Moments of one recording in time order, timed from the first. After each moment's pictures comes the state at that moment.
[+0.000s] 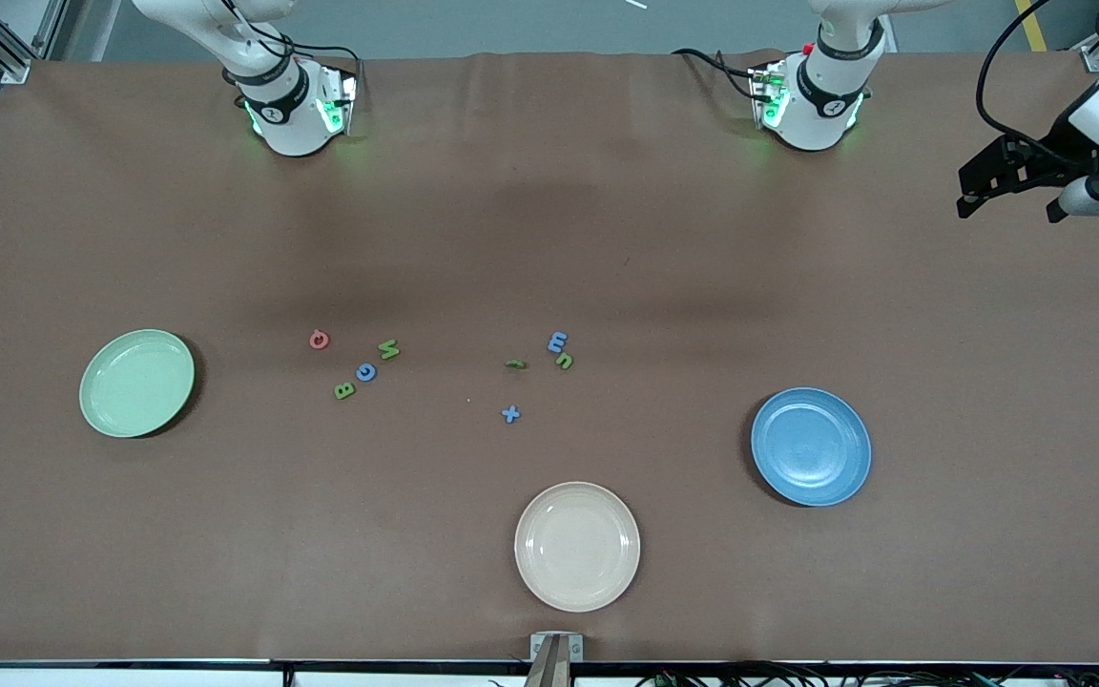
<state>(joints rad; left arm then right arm) 0.11 -0.13 -0.19 -1.67 -0.02 1.56 0.00 0.03 0.02 -0.15 -1.39 -0.01 1.42 -0.04</state>
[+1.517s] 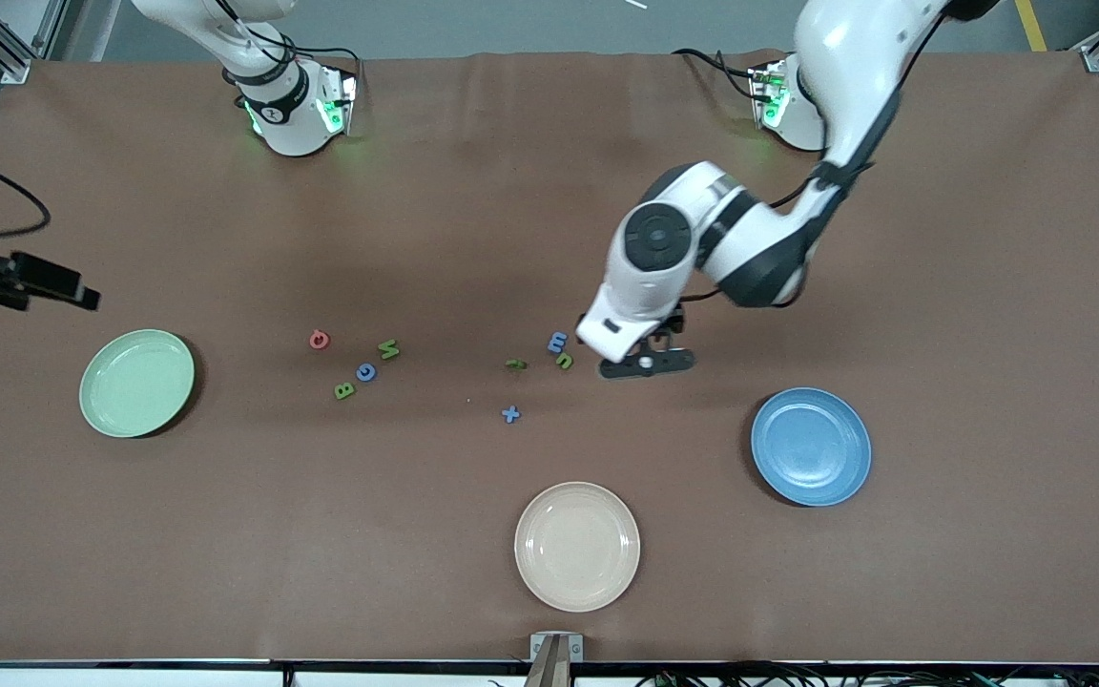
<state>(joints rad) -0.37 0.63 -0.41 -1.53 0.22 2.06 -0.94 0.03 0.21 -0.15 -1.40 0.24 1.51 0.02</state>
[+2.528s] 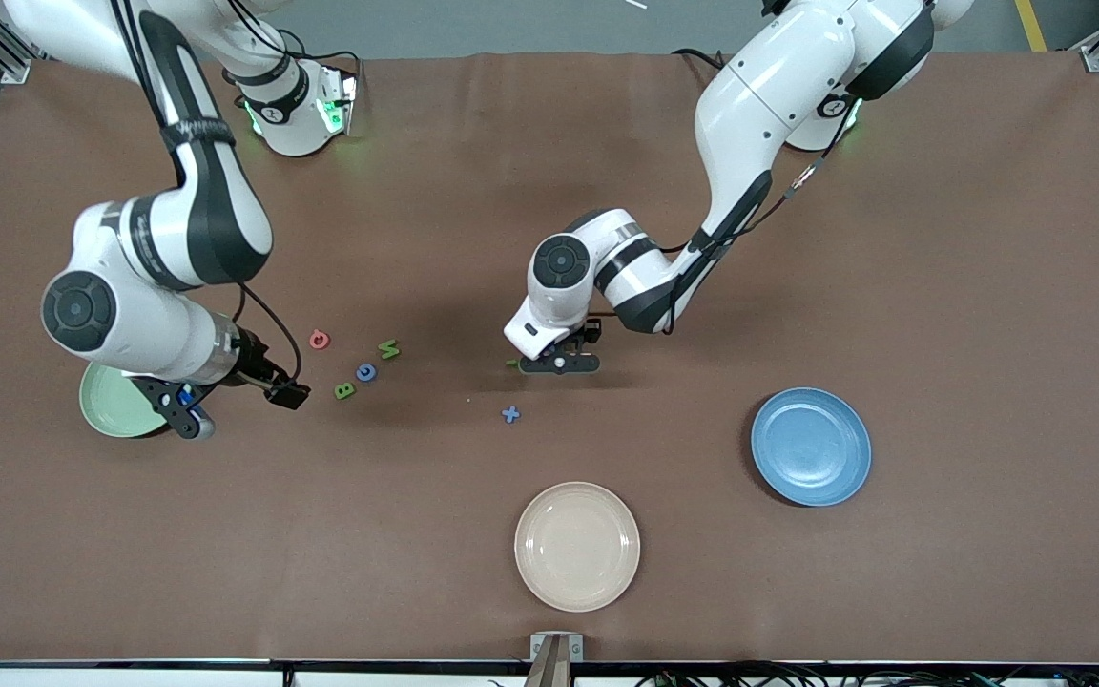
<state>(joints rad) -0.52 0.87 -0.37 -1.48 0.28 2.28 -0.96 0.30 0.36 -0.15 -1.78 0.20 2.00 0.86</state>
